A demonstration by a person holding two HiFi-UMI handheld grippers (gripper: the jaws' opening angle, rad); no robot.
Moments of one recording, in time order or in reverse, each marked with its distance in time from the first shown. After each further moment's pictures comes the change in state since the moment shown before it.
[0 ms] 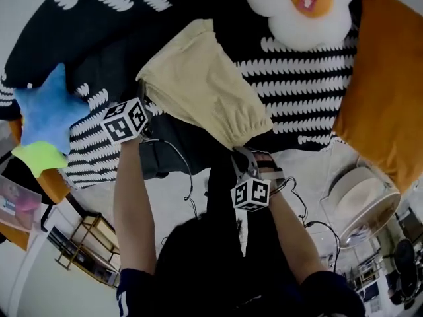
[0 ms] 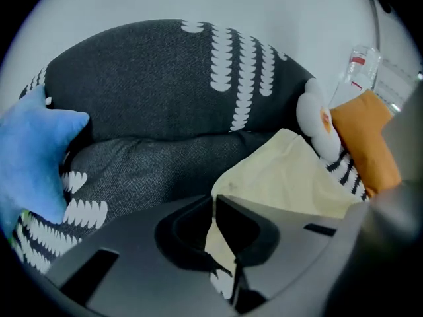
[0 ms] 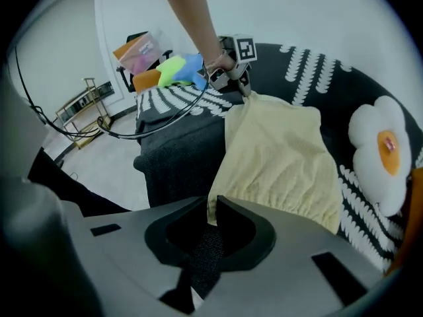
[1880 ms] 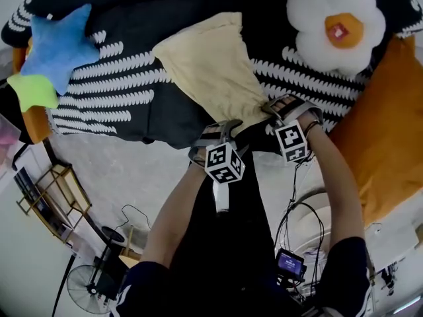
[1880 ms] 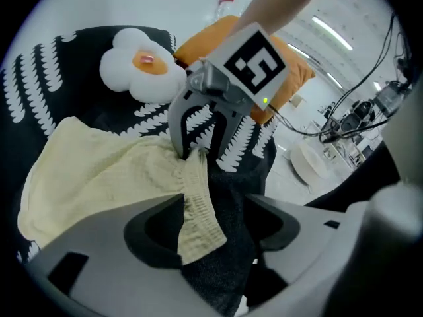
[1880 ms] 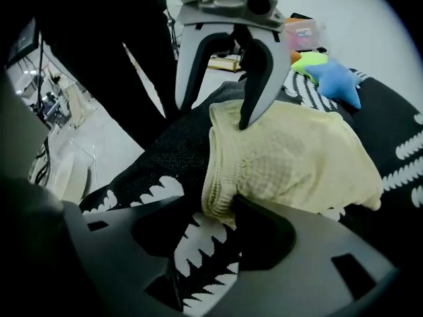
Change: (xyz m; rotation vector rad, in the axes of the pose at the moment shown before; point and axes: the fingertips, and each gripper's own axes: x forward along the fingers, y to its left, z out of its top) left arm -0.069 -0.330 -0.174 0.682 0.224 -0.544; right arm -0.003 -0.119 -0.068 -1.150 0.150 0.476
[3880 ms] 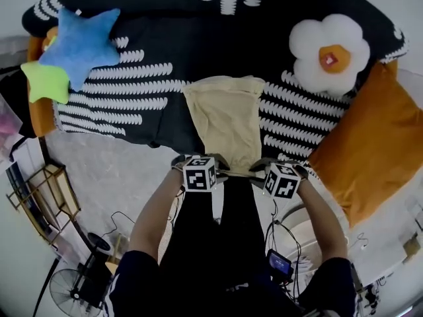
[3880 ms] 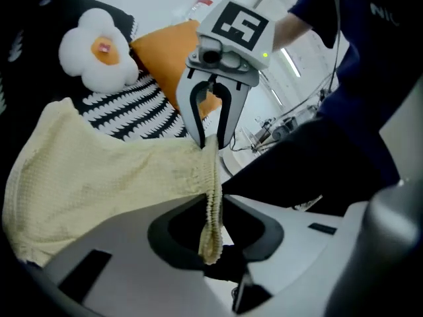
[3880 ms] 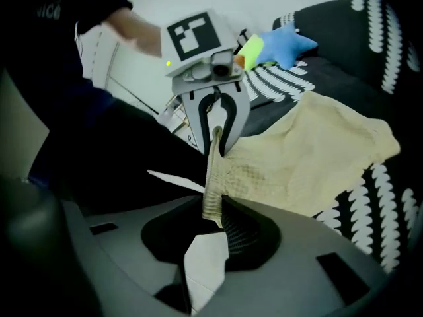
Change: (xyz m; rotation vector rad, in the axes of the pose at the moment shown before) left arm -0.099 -0.081 -0.025 0.071 0.002 -0.573; right arm -0.103 0.072 0.138 0.720 -0.322 0.435
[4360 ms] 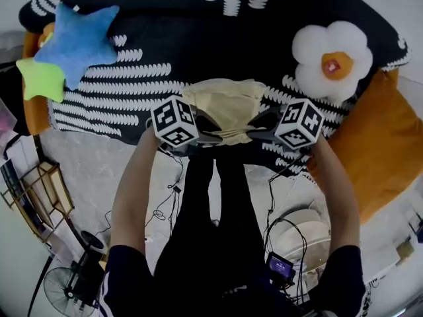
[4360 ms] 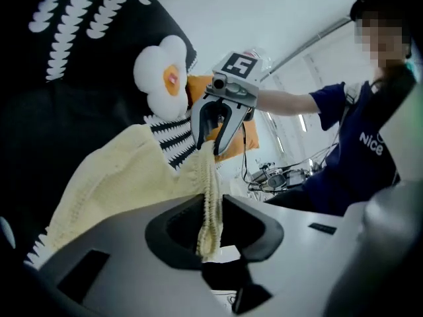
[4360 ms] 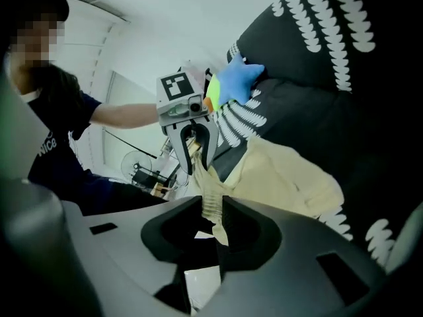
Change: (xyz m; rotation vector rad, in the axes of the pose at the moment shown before) left arm -0.128 0.103 0.036 -0.301 -0.257 -0.083; right arm -0.109 -0.134 0.091 0.243 -0.281 0.082
